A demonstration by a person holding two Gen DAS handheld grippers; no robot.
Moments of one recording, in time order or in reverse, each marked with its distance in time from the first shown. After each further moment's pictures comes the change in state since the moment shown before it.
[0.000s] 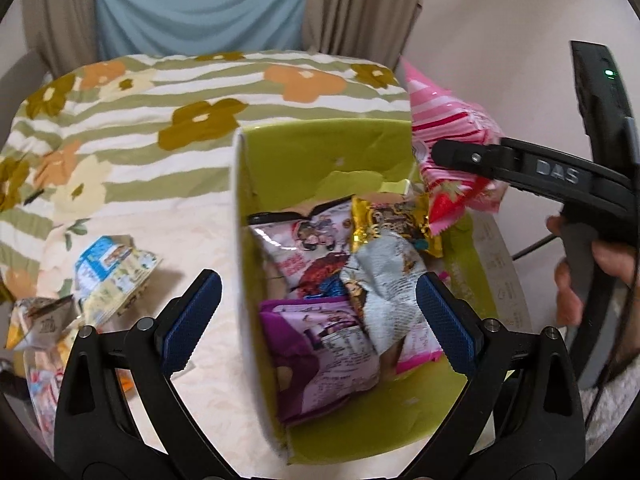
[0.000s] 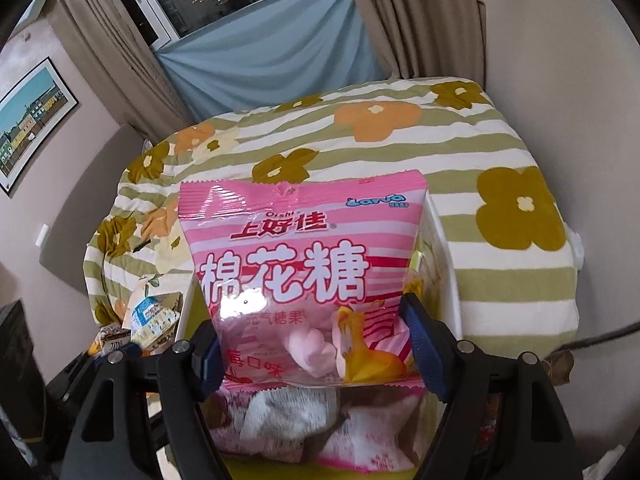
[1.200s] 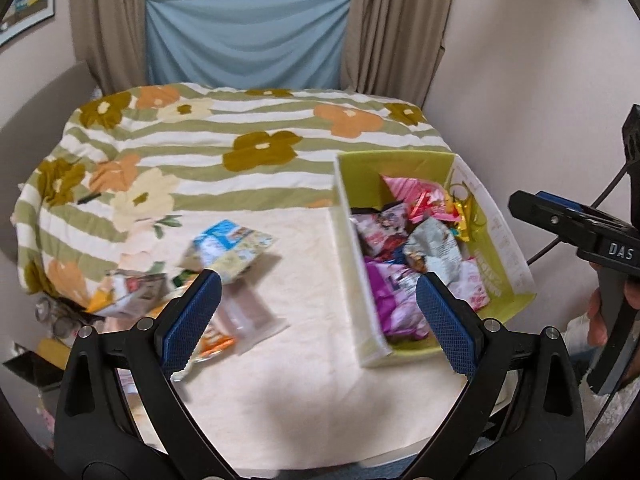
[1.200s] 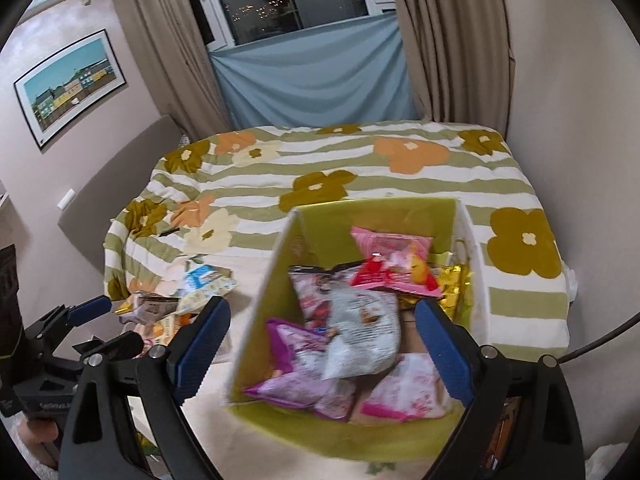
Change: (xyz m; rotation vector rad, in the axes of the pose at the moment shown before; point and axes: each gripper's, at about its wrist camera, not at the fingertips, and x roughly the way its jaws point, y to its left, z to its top) left arm -0.139 0.073 -0.056 -0.021 -0.140 0.091; right arm -0.095 0.093 -0.072 -0.156 -0.127 0.027
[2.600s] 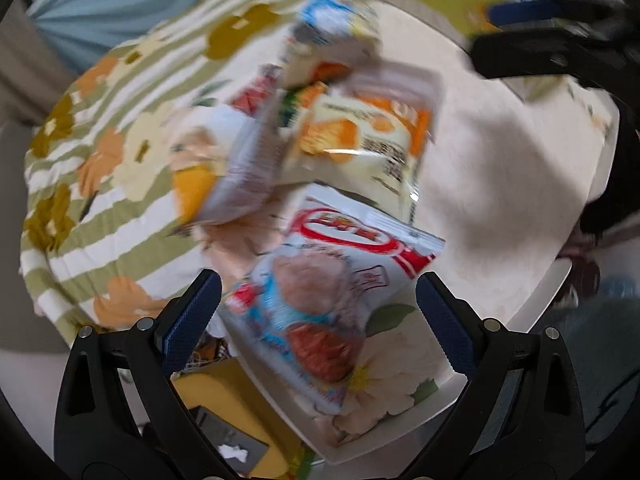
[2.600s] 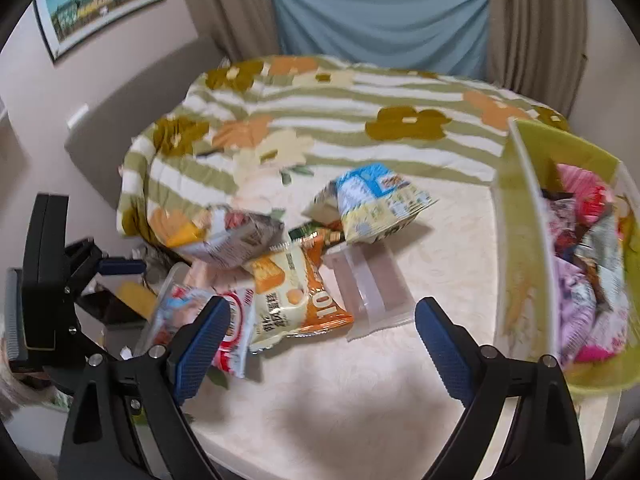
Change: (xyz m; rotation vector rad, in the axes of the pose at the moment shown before) left arm 0.085 0.213 -0.123 0.544 0.427 -0.031; right arm 0.164 0.230 -0.088 -0.128 0.223 0.019
